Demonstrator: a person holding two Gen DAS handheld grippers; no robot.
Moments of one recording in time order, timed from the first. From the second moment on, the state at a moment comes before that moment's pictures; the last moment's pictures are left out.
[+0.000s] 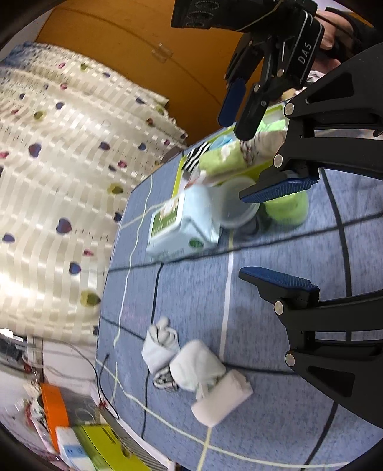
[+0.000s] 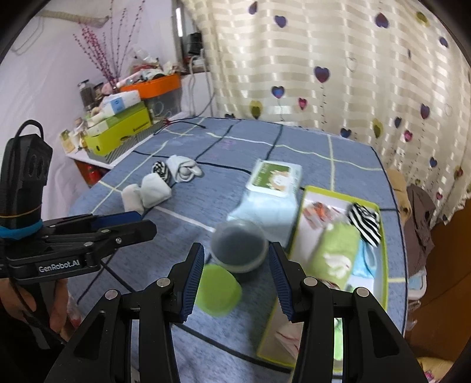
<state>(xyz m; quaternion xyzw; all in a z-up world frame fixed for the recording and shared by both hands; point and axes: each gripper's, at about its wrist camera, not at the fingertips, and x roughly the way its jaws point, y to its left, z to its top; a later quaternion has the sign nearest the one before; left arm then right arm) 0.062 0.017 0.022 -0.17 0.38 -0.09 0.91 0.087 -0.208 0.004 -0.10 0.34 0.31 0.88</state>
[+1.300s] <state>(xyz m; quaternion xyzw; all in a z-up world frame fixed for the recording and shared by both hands) 0.045 0.202 -0.021 -0.28 0.37 0.08 0.88 0.158 0.031 -0.036 -0.16 0.39 0.41 0.81</state>
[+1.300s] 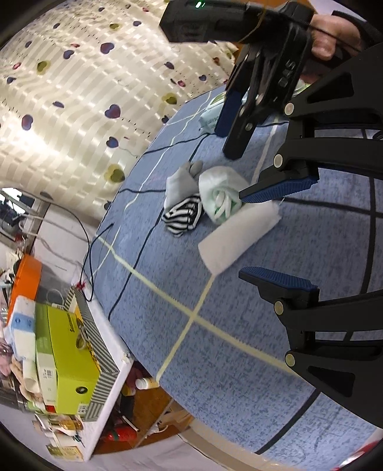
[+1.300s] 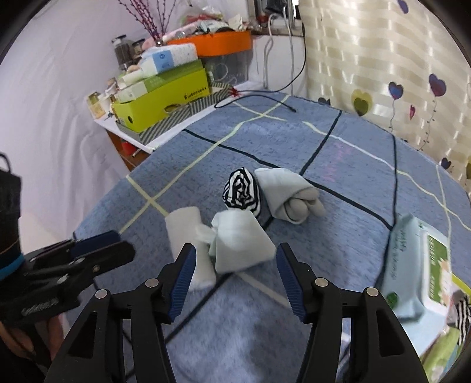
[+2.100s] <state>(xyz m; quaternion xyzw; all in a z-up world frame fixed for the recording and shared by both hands) 0.069 0.203 -0.041 -0.31 0.39 0.07 0.86 0.182 0.032 -0.041 -0.12 0.40 0.39 0.82</state>
